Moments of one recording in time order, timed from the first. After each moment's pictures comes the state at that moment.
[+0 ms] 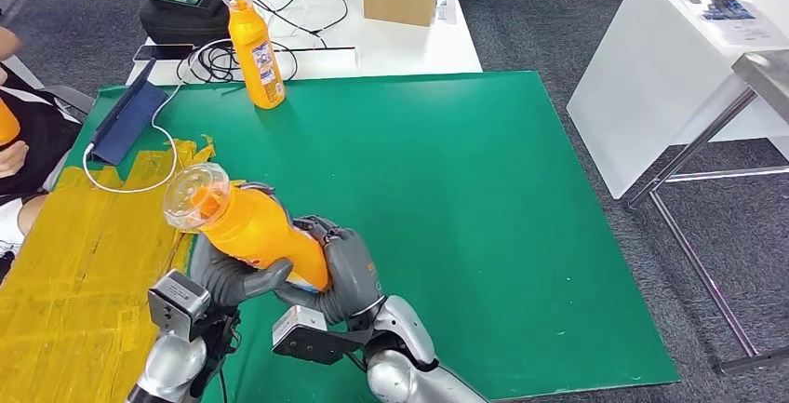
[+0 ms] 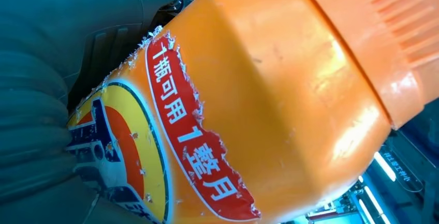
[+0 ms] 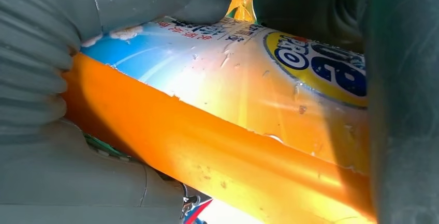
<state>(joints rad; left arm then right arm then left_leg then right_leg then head) -0.16 -0.01 -0.40 -1.55 -0.13 0.05 -0.54 -0.23 0.19 0.73 -1.11 0.66 -0.41 -0.35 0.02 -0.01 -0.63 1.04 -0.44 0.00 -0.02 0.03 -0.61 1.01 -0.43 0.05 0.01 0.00</state>
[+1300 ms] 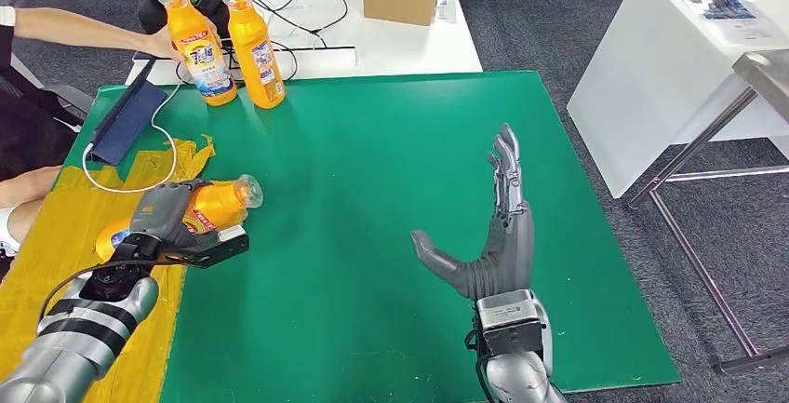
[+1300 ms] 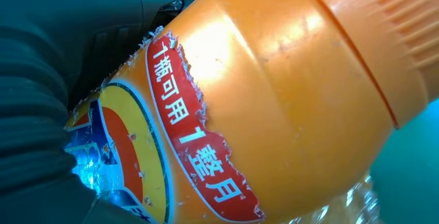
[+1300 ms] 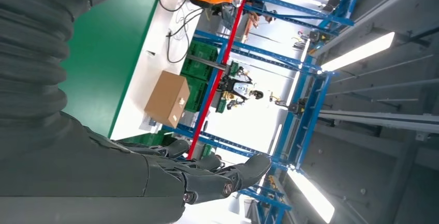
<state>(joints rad) -0.58 0.24 -0.38 -0.71 -1.31 0.30 -0.08 0.02 0.04 0.37 -1.74 0.42 -0.41 -0.46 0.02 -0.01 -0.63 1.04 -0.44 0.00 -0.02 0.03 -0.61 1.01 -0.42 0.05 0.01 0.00</state>
